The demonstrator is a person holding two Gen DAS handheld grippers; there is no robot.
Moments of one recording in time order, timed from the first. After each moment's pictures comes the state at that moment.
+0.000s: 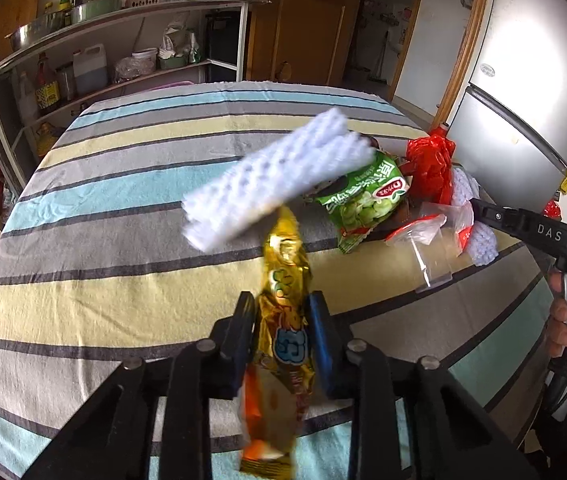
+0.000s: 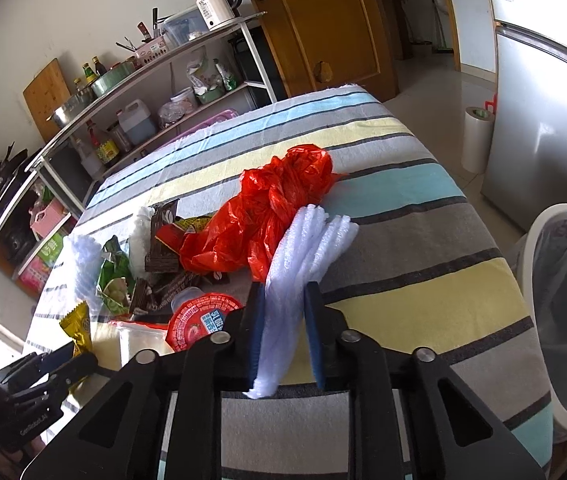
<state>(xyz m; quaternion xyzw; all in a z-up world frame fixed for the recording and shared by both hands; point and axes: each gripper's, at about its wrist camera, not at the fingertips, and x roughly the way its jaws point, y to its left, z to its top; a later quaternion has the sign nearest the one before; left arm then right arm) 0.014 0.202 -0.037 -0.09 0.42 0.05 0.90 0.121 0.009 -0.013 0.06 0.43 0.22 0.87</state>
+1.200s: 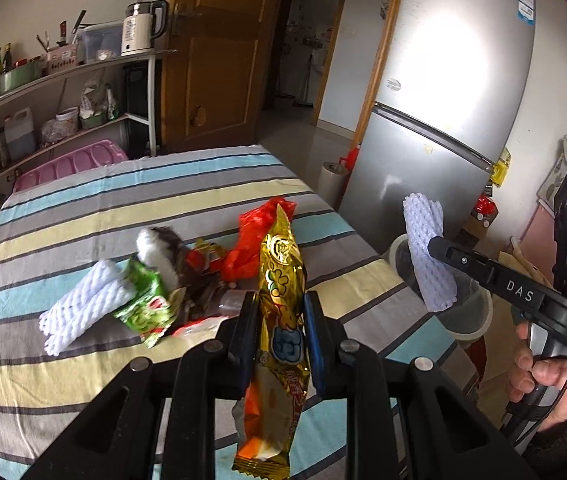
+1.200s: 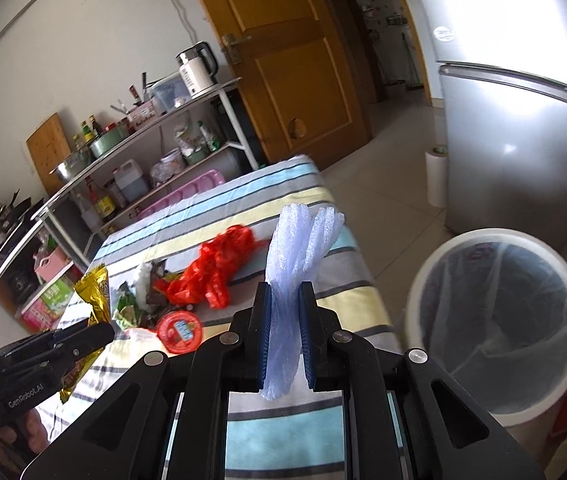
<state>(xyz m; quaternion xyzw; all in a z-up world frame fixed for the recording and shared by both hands) 0.049 0.090 0.040 -0.06 0.36 -0.08 0.93 0.079 -0.101 0.044 0.11 0.34 0.19 0.91</state>
